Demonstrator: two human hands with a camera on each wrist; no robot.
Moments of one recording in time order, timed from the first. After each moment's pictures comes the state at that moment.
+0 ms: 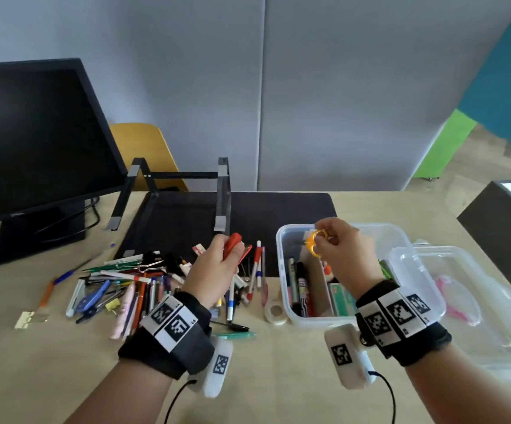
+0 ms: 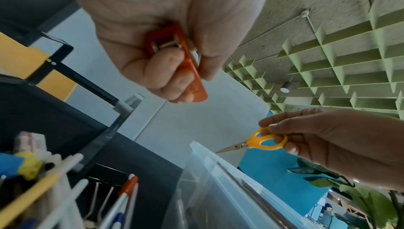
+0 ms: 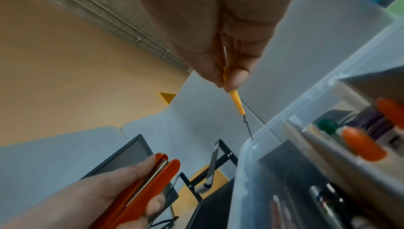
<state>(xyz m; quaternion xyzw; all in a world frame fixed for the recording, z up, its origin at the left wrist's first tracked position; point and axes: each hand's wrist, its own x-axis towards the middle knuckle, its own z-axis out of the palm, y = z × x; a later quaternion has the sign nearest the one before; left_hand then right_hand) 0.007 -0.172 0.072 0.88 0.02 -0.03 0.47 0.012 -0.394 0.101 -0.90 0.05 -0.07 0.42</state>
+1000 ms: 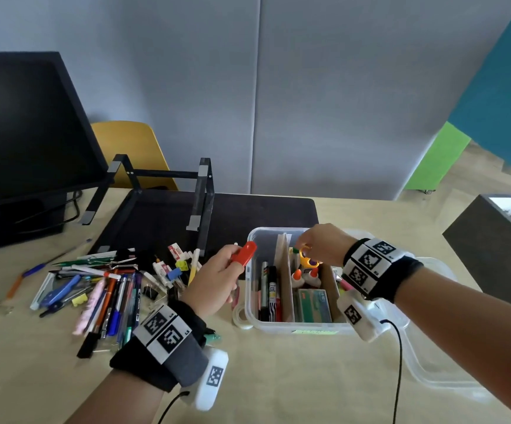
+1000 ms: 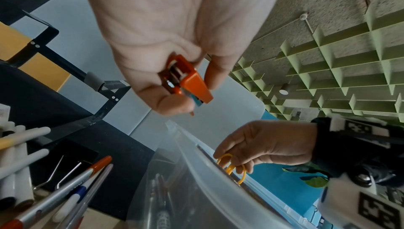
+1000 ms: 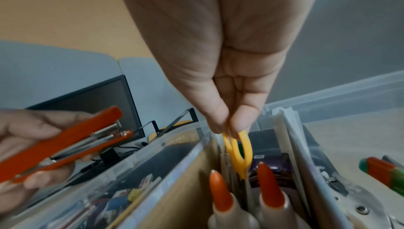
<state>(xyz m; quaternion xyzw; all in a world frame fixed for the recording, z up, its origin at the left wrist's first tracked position) -0.004 -0.237 0.067 0.82 0.00 -0.11 0.56 0.079 -0.452 0.093 -0.97 -0.13 0.18 0.06</state>
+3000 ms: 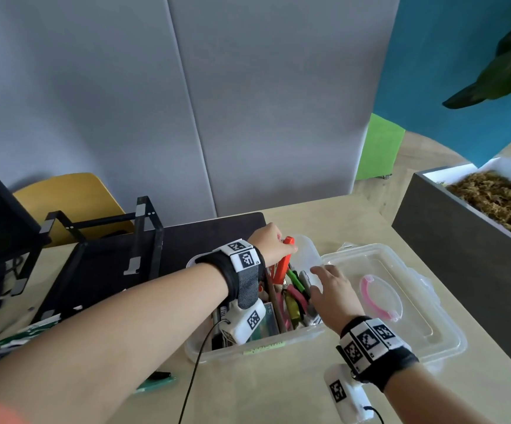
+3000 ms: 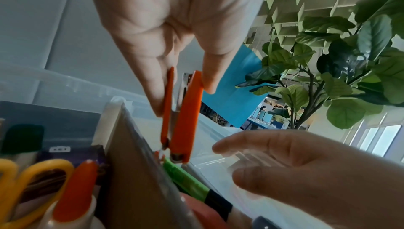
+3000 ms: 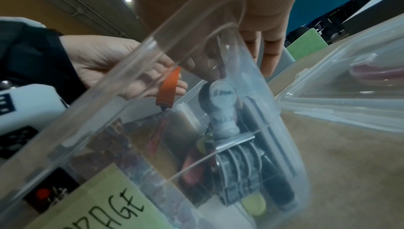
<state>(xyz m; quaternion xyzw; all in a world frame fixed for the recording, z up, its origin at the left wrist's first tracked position) 0.099 -0.432 0.083 0.94 -0.12 -0.13 0.28 -0.004 -0.559 0.023 -0.94 0.11 0.01 0.31</state>
